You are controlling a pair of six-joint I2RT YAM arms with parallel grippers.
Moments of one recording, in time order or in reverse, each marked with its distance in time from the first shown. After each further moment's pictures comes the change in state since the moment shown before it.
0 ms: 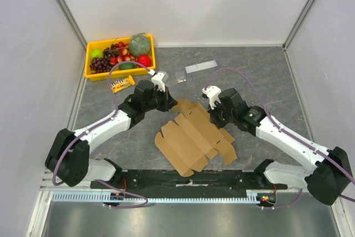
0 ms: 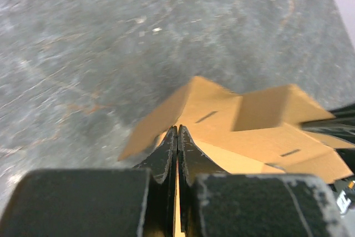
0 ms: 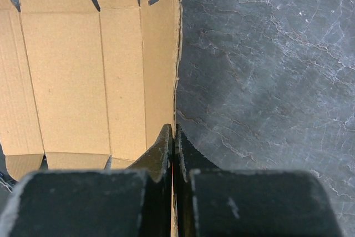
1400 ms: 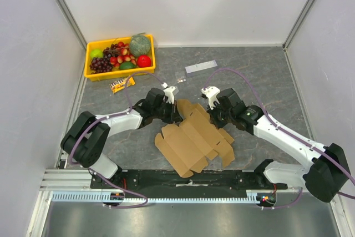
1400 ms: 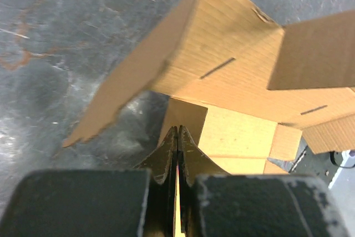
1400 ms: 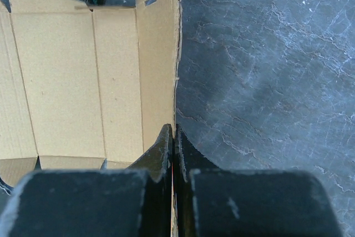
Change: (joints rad) left arm 0.001 0.222 -0.060 0.033 0.136 0.001; right arm 0.000 0.031 0.000 -0.003 0.012 0.019
